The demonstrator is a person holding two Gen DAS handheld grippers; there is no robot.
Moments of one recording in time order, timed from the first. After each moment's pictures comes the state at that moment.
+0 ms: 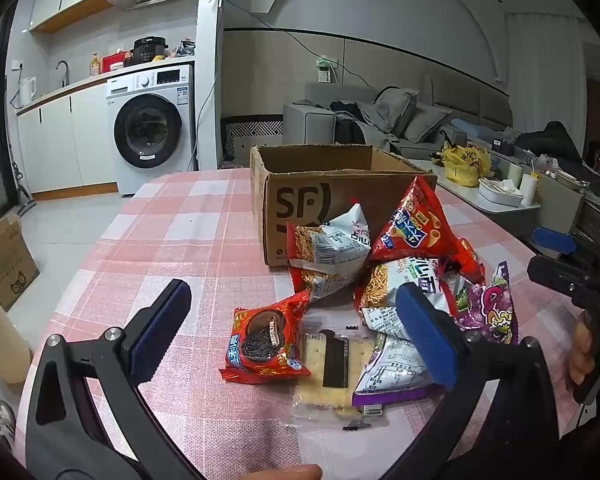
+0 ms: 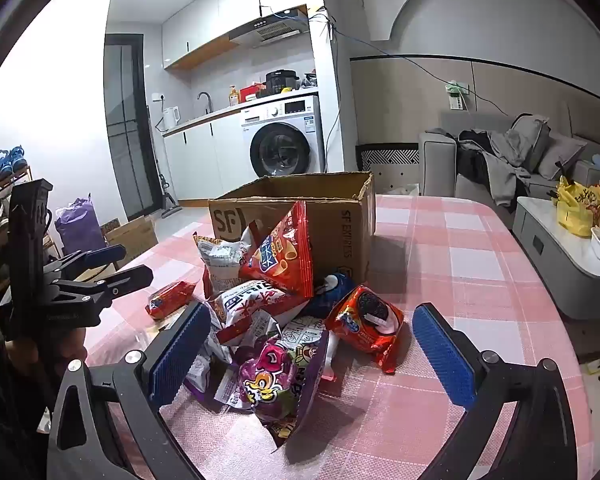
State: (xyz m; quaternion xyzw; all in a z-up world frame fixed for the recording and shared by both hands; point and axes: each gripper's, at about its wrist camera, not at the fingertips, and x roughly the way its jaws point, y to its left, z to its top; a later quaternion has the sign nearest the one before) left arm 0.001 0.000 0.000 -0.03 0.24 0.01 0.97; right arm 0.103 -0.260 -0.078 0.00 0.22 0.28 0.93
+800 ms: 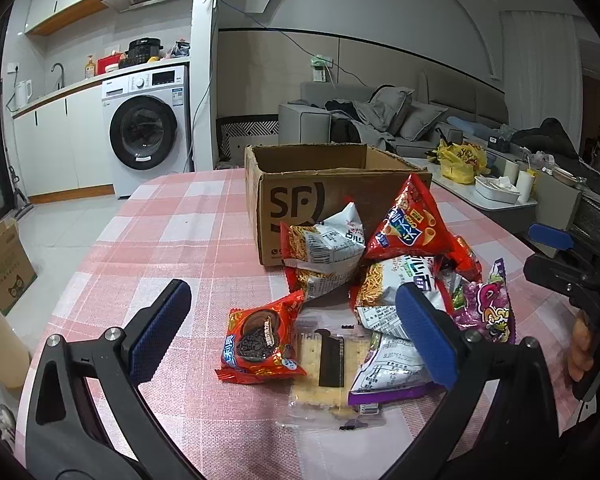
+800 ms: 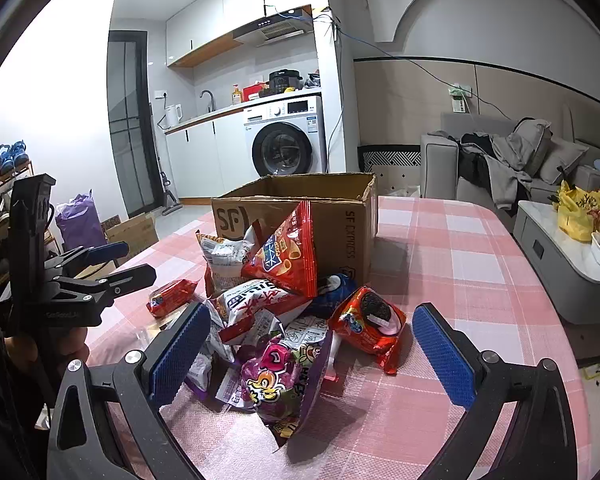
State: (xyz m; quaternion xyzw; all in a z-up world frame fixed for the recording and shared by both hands) left arm -0.003 -0.005 -0.003 -0.02 0.23 0.00 0.97; right arm 0.102 -0.257 -0.077 -0.01 0.22 0.28 0.93
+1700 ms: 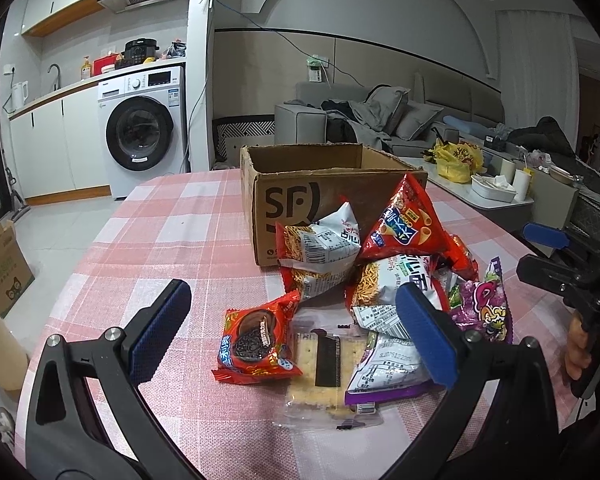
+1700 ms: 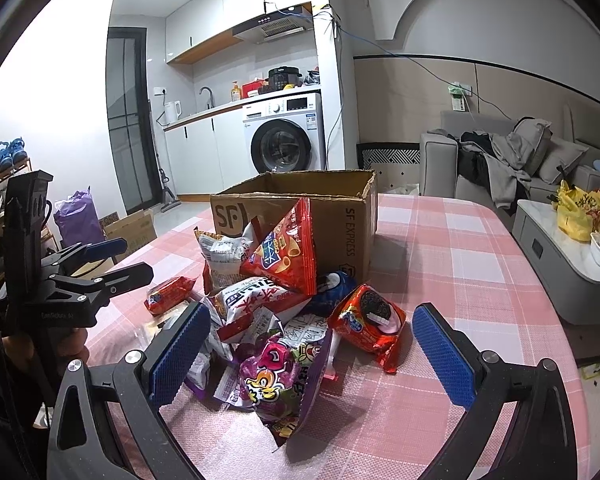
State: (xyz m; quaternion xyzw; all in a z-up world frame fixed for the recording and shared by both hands) left arm -0.001 -0.003 -0.001 -0.02 0.23 -0.01 0.97; right arm 0.103 -0.254 -0.079 -0.01 0.22 0.28 0.94
